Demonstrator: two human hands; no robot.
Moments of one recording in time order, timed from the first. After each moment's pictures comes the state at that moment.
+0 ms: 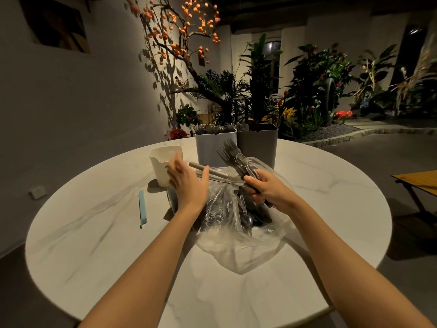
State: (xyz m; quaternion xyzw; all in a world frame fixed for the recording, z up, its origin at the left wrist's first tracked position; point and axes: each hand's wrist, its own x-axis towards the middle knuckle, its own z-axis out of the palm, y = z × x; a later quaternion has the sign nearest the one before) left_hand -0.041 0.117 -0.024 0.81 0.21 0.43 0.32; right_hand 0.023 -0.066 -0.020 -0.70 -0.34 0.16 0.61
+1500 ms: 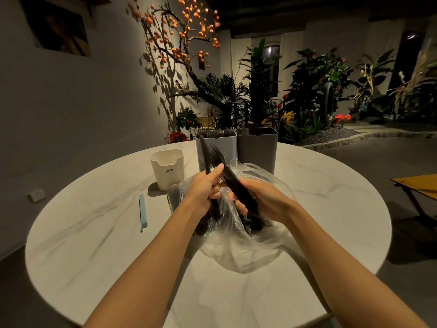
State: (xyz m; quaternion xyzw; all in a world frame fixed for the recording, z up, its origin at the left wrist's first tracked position) left_hand -0.050 0.097 -0.002 0.61 0.06 0.17 0.77; right_hand 0.002 -0.058 -0.014 -0.59 -0.37 0.32 0.64
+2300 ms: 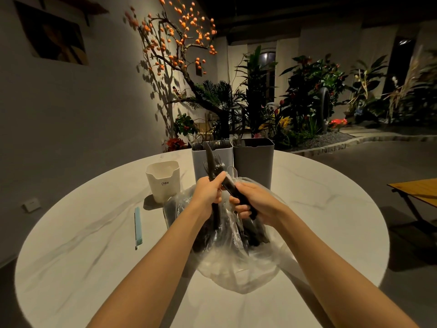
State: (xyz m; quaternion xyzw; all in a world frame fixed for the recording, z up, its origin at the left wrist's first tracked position) left_hand -0.024 0.091 0.011 0.68 0.10 0.17 0.70; right_hand 0.016 -0.046 0.003 -0.56 -0.29 0.34 0.70
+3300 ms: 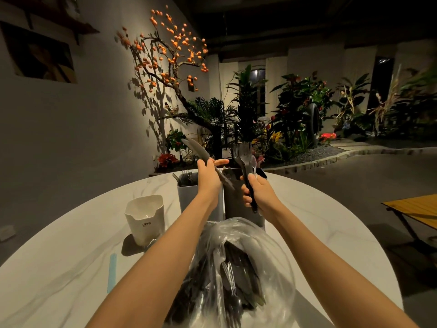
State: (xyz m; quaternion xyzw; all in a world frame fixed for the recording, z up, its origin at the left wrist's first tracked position) left_hand 0.079 0.075 0.093 0.63 0.06 0.31 0.71; right_hand 0.108 -0.041 0.057 -0.63 -0.22 0.08 0.74
